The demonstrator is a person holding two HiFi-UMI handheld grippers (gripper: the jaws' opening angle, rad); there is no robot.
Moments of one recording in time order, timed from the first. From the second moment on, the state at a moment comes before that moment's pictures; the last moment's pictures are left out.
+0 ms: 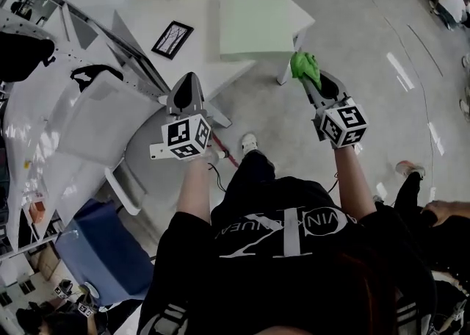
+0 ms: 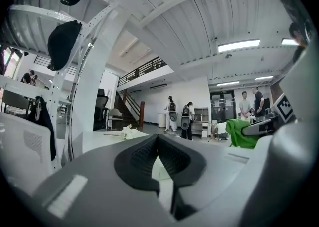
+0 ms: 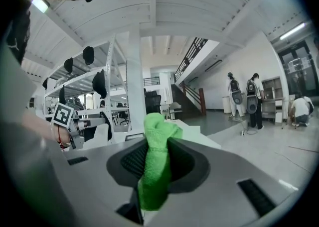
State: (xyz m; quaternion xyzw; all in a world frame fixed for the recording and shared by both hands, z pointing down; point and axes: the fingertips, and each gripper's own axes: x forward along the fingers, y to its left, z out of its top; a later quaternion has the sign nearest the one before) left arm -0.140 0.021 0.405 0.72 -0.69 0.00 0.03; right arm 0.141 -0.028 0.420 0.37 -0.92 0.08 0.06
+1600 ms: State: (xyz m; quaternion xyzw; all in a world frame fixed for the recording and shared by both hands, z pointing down) left arm -0.155 -0.213 0.524 0.82 -0.51 0.05 0.25; right arm -0.063 -0.292 0.463 0.33 -0.91 0.10 0.23
